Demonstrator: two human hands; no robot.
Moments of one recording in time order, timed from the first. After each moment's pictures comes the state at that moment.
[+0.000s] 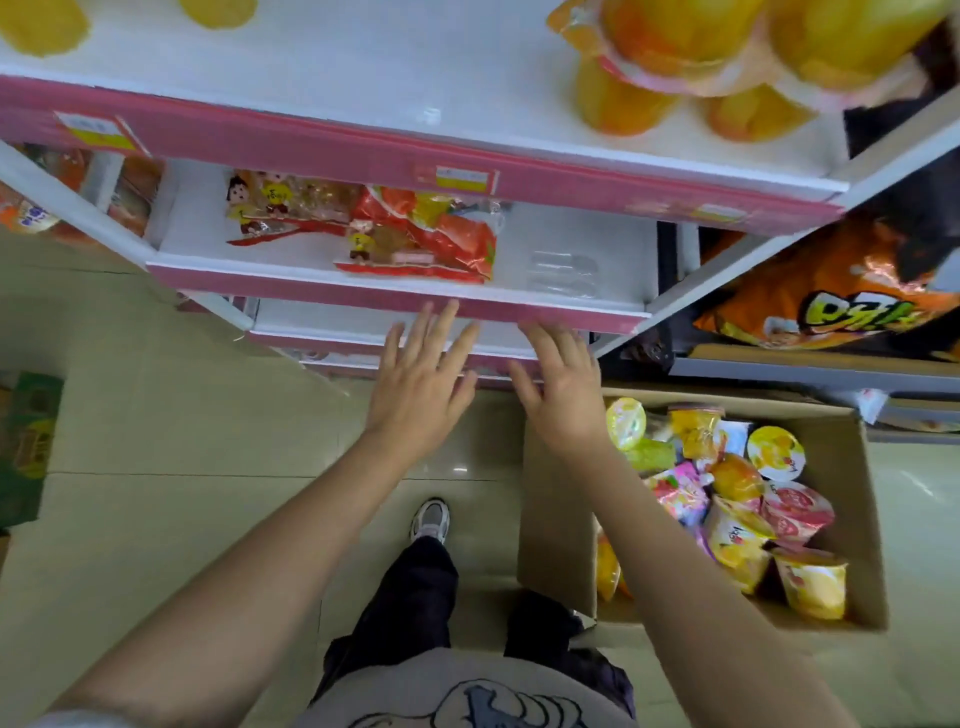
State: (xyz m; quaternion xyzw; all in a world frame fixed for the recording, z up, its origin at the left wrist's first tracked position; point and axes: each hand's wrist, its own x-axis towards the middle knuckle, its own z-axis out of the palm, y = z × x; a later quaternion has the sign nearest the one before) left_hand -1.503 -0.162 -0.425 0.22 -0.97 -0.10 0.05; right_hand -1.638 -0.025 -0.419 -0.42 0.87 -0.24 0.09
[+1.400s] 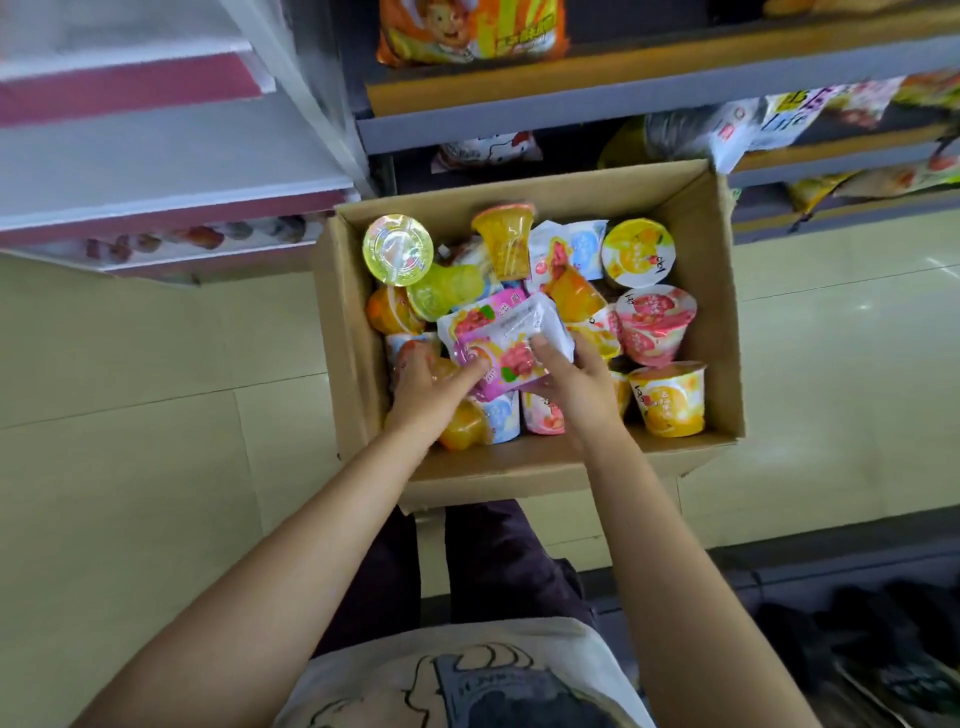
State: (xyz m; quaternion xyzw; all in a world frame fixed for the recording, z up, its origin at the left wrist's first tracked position) left_hand -1.632 0.215 -0.537 0.51 -0.59 -0.60 -0.15; right_hand -1.737 0.356 -0.514 0.15 0.67 -0.60 0.41
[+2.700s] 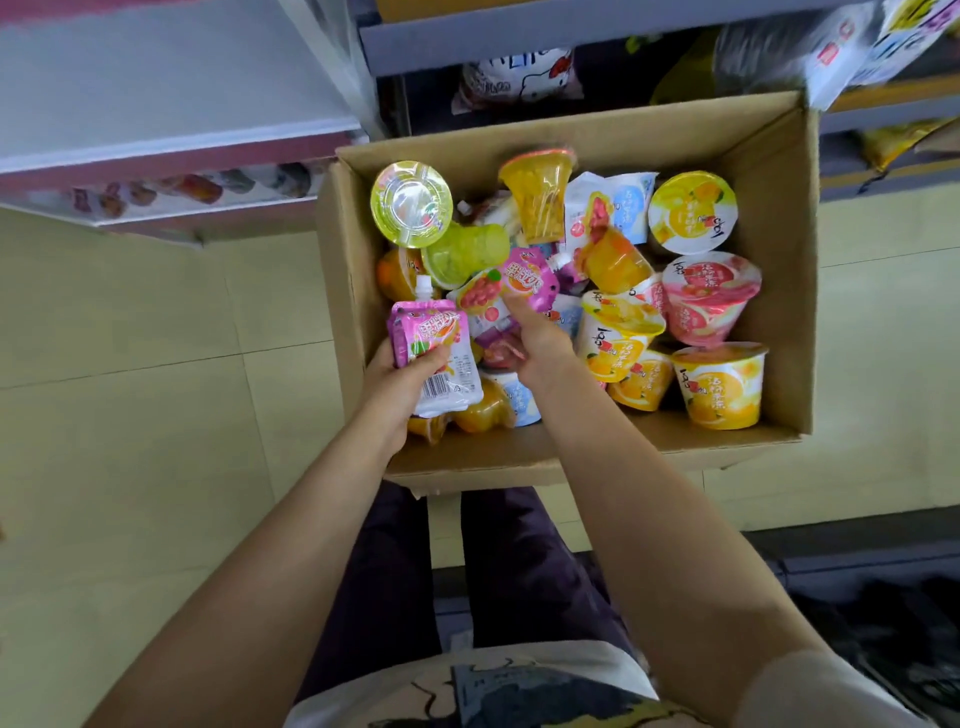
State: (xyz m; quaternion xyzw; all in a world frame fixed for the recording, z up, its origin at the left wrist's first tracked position) left_hand -1.596 0.190 -0.584 0.60 -0.42 -0.68 -0.03; right_hand -1.731 0.282 -0.635 0.39 0.58 -0.54 0.47
